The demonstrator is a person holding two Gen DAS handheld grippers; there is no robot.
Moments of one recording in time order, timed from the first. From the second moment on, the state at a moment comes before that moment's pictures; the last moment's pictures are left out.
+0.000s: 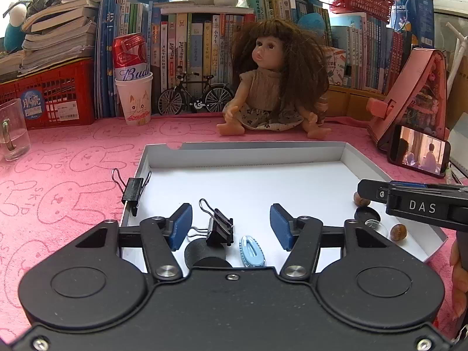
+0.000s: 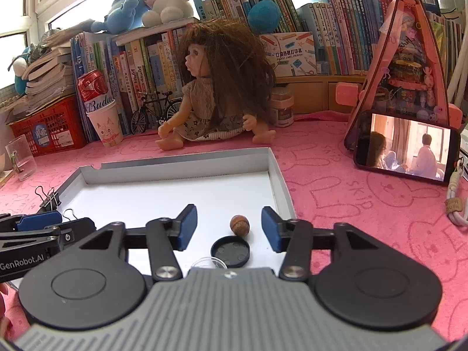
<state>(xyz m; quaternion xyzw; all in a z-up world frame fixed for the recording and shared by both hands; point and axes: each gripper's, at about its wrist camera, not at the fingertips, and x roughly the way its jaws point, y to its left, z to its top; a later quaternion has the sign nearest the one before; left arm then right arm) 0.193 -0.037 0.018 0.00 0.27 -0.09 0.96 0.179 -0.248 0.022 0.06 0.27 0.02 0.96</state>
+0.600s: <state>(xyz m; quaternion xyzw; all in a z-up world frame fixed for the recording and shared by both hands) 0.155 -0.034 0.043 0.01 0.25 -0.13 0.96 0.140 -0.251 0.040 0.02 0.24 0.05 0.97</state>
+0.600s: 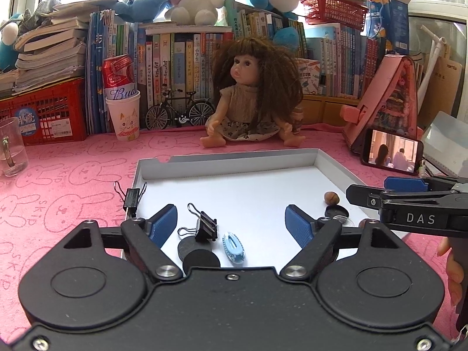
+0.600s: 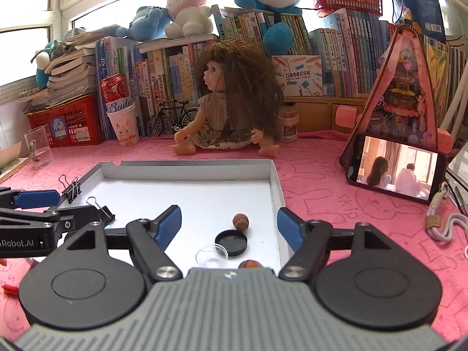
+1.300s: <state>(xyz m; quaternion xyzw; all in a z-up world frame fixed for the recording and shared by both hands) 0.089 -0.028 0.042 0.01 0.26 -0.18 0.95 0.077 -0.259 0.039 -0.01 0.23 0.06 0.97</state>
